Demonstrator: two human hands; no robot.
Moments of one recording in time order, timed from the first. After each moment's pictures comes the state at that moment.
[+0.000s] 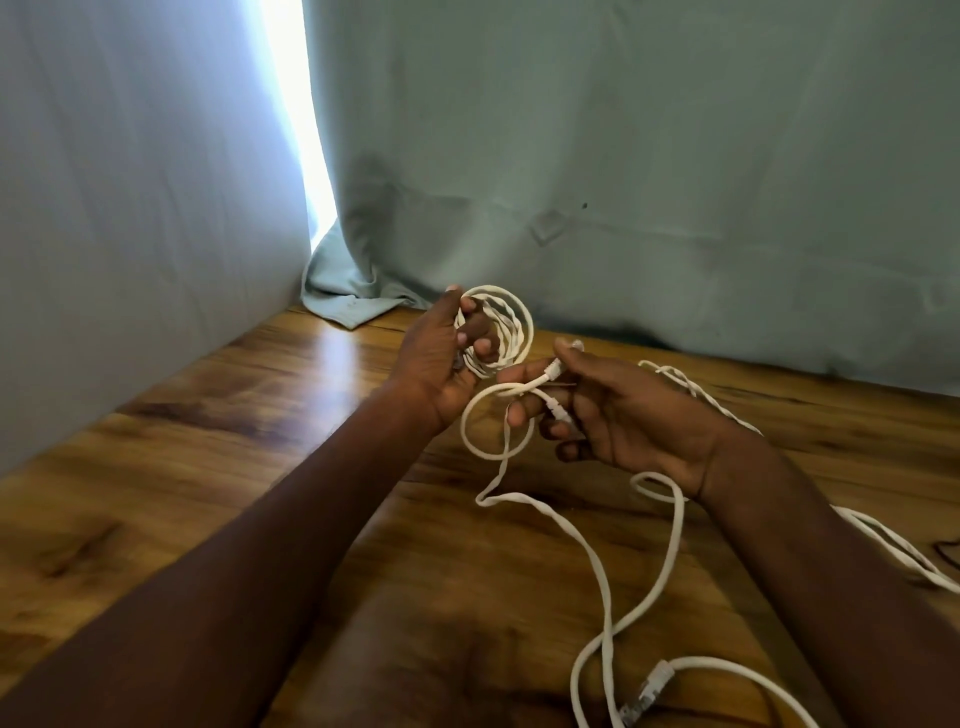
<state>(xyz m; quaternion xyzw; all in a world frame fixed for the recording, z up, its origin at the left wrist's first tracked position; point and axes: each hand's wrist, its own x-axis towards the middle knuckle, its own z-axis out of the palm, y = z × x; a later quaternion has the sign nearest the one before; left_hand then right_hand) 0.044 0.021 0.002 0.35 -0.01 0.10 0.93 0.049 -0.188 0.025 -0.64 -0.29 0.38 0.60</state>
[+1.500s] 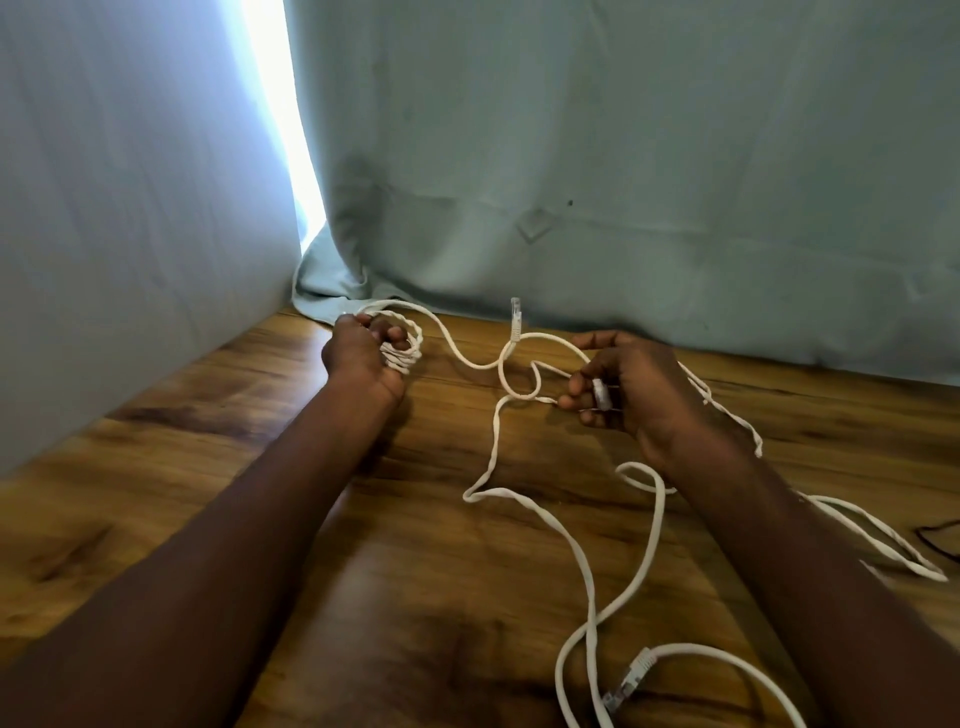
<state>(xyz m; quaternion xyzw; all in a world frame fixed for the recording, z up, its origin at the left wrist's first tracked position) 0.048 0.078 -0.003 0.17 0.16 0.28 0.93 0.060 -0.189 0.026 -0.72 -0.11 0.11 0.67</state>
